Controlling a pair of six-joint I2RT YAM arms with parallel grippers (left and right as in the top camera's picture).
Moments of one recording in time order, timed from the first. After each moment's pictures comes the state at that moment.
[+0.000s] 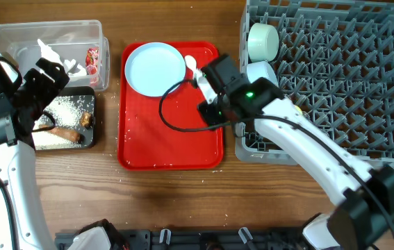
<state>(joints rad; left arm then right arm) 0.39 1.27 1.21 -0.72 0.21 -0.50 0.64 1.68 1.37 -0.88 -0.08 0.05</state>
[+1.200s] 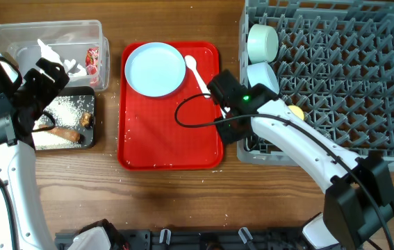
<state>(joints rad) 0.39 1.27 1.21 -0.72 0.21 -0.50 0.61 1.70 1.26 -1.01 0.05 0.22</state>
